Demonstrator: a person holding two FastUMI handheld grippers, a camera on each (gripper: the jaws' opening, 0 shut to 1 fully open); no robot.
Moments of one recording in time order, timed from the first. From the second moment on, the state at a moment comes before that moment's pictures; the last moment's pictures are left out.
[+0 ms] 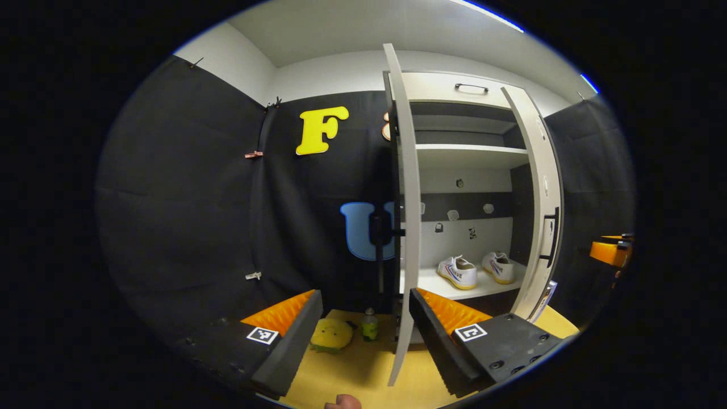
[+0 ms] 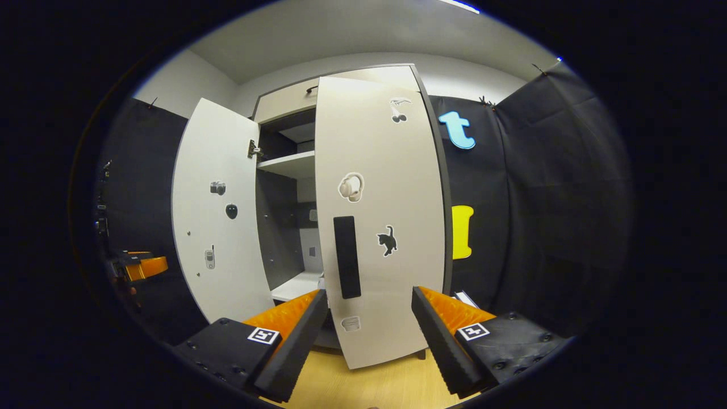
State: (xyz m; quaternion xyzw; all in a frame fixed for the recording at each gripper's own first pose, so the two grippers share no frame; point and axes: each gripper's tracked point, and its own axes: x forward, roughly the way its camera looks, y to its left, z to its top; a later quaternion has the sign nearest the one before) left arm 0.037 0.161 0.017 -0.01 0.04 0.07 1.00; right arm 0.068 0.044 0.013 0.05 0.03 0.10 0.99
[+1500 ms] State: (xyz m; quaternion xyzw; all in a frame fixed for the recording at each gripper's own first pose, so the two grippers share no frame) left arm 0.106 0.080 0.005 -0.02 0.04 0.03 1.00; right arm 0.052 0.018 0.018 0.05 0.05 0.09 0.99
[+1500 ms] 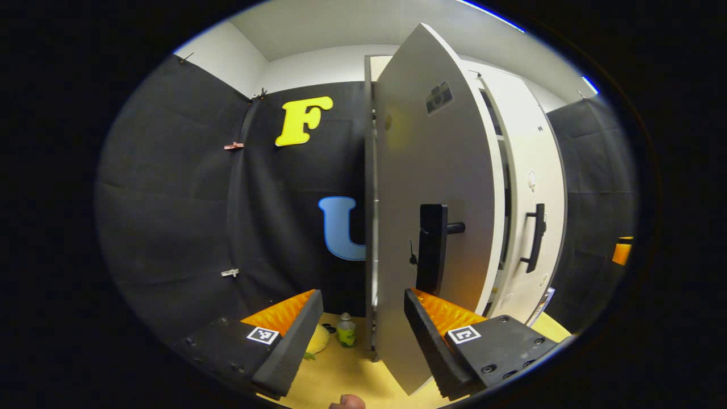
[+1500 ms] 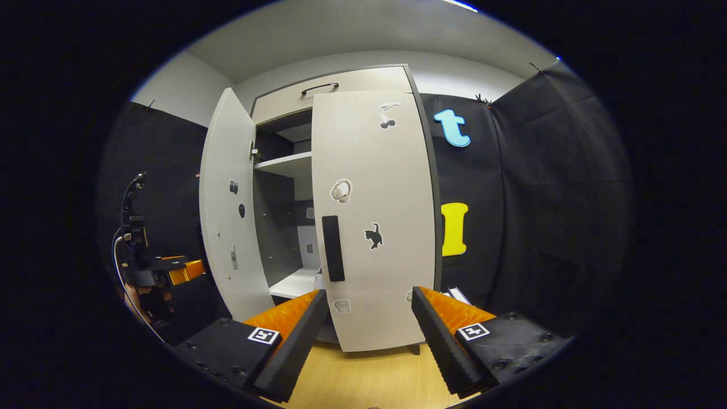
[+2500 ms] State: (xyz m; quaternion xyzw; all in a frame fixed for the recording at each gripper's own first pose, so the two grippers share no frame) left arm 0.063 0.000 0.013 -0.01 0.04 -0.03 1.00; right arm 0.057 0.006 0.020 0.04 0.05 0.05 1.00
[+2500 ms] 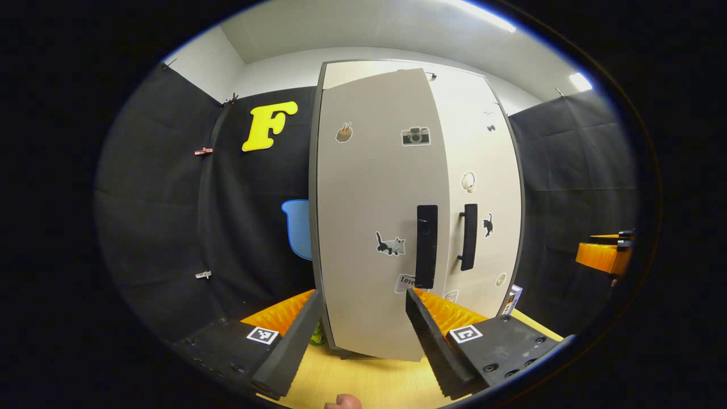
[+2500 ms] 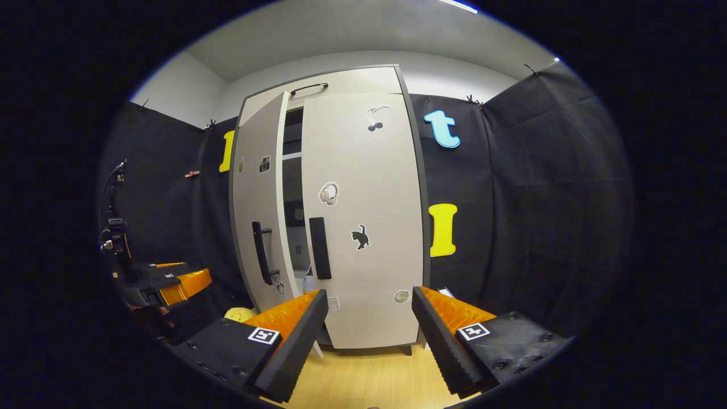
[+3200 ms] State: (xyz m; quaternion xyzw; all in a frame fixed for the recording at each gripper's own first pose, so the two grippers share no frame) left arm 0.029 -0.008 0.022 -0.01 0.03 -0.06 1.00; right arm 0.051 0.016 0.018 0.03 0.04 0.04 1.00
